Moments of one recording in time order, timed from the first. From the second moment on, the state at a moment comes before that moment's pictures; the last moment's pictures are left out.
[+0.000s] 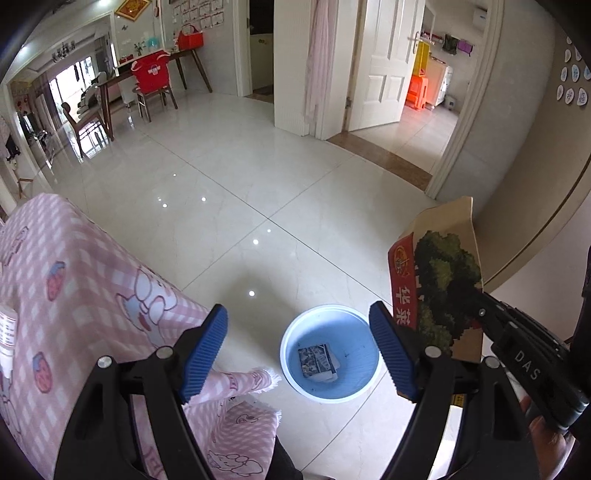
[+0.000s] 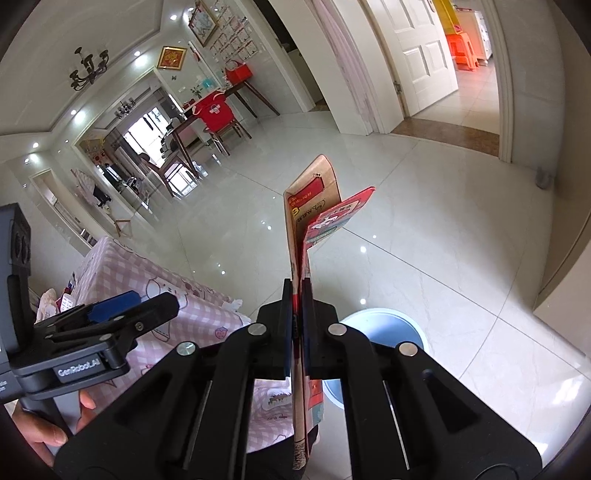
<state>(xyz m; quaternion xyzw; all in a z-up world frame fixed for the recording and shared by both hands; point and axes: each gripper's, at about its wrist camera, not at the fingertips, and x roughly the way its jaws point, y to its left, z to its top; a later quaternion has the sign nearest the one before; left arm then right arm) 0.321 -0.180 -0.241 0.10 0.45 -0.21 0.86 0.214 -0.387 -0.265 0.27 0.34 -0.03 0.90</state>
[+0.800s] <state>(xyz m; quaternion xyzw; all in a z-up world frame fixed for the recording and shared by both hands) 0.284 -0.057 -0.162 0.07 0.37 -0.15 0.92 0.213 -0.299 -0.187 0.23 0.29 0.04 0.93</state>
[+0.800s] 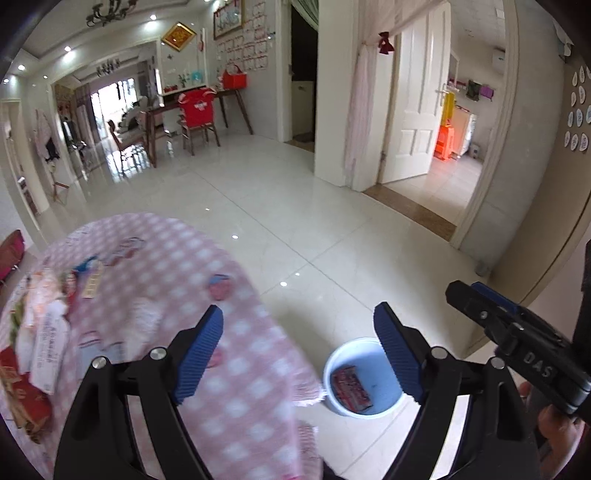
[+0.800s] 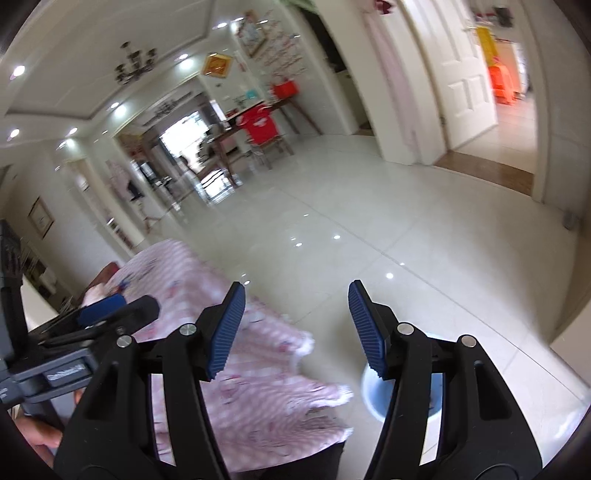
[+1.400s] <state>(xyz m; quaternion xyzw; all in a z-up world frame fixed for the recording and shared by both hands) 0.348 0.042 -0.198 0.04 0.41 -0.09 0.91 0.274 -0.165 -0.186 0.17 0.33 0.14 0.92</state>
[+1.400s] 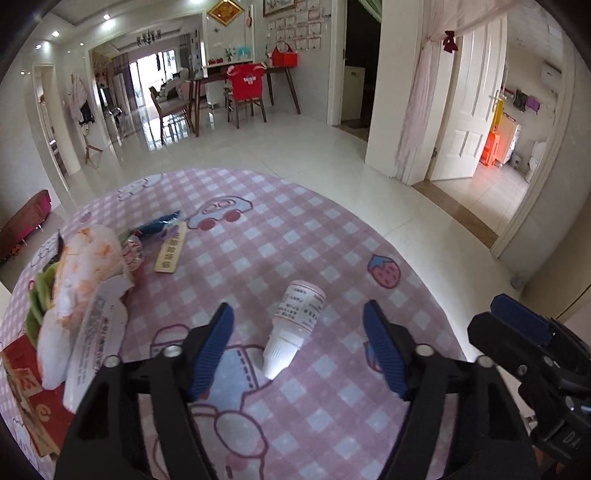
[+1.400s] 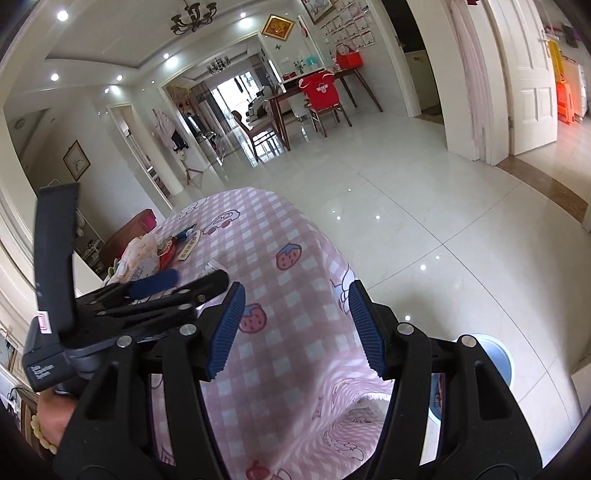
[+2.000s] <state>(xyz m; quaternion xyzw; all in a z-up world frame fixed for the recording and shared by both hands) 0.246 0.168 -0.146 -0.03 0.35 -0.02 0.94 0.250 -0.037 -0.152 0.10 0.34 0.26 0.90</state>
